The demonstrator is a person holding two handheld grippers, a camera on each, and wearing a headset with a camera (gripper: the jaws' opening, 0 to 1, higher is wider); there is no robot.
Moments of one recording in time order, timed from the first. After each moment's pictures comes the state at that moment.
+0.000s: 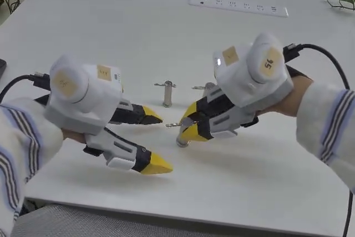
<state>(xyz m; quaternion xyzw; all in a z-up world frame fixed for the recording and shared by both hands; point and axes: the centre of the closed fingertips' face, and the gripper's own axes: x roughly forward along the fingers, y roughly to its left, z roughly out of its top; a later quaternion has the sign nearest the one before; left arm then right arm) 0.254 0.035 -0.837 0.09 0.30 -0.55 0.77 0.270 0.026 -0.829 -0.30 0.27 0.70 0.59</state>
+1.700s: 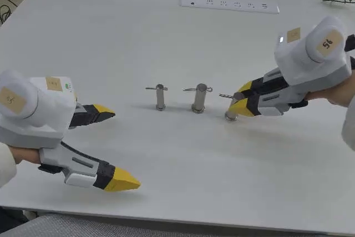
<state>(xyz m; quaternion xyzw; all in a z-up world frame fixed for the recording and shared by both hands) 0.252 0.089 -0.842 0.09 0.34 -0.47 0.81 0.352 -0.073 -0.827 -0.27 0.32 0.57 0.71</state>
